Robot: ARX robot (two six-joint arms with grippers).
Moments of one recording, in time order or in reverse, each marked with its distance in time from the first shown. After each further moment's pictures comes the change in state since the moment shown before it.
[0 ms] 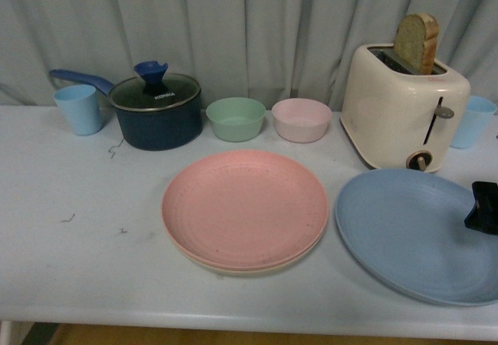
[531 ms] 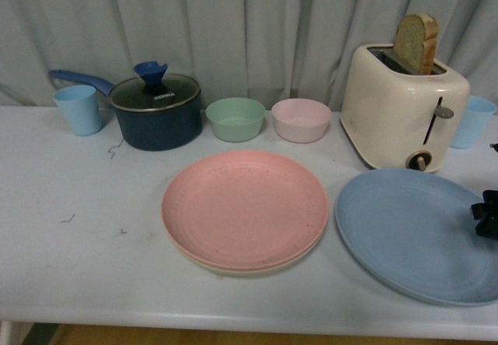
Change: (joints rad) left arm 0.000 0.000 0.000 0.000 0.000 0.000; right arm 0.003 0.033 0.013 0.009 0.031 0.003
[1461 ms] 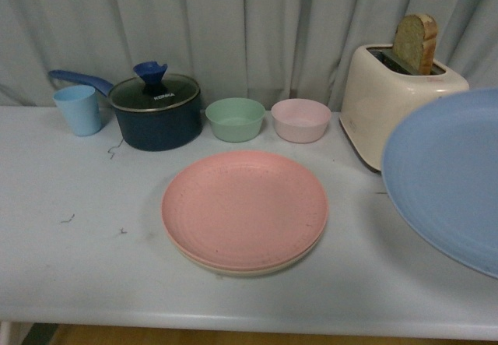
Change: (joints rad) left arm 0.000 0.000 0.000 0.000 0.000 0.000; right arm -0.128 -0.678 -0.309 -0.081 -0.222 0.037
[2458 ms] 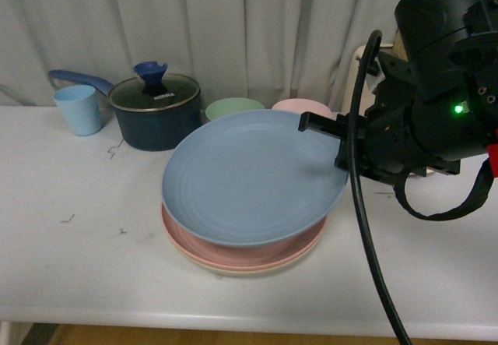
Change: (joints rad) left arm 0.000 0.000 0.000 0.000 0.000 0.000; right arm 0.615 0.499 0.278 0.222 0.280 0.513
